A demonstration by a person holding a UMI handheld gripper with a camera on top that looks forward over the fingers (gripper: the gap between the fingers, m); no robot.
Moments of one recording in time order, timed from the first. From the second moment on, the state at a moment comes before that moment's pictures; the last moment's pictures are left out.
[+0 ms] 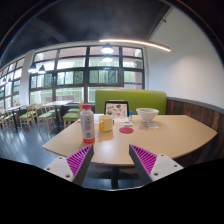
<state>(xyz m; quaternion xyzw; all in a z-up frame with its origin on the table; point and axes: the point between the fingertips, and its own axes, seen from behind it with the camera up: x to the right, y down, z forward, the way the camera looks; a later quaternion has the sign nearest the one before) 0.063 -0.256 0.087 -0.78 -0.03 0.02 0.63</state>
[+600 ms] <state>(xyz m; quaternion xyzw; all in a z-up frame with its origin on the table) -0.049 -0.112 0.078 -0.78 -0.05 0.04 0.62</state>
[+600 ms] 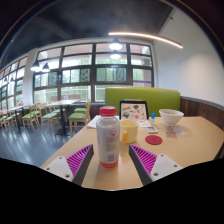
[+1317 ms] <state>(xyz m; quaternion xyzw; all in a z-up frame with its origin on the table) -0.117 0.035 0.077 -0.77 0.02 0.14 0.62</state>
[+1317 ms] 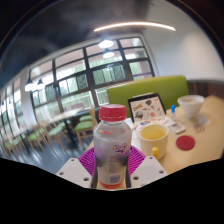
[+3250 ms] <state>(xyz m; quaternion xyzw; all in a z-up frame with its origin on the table) 0.130 0.137 0.061 -0.78 -0.01 0.01 0.63</state>
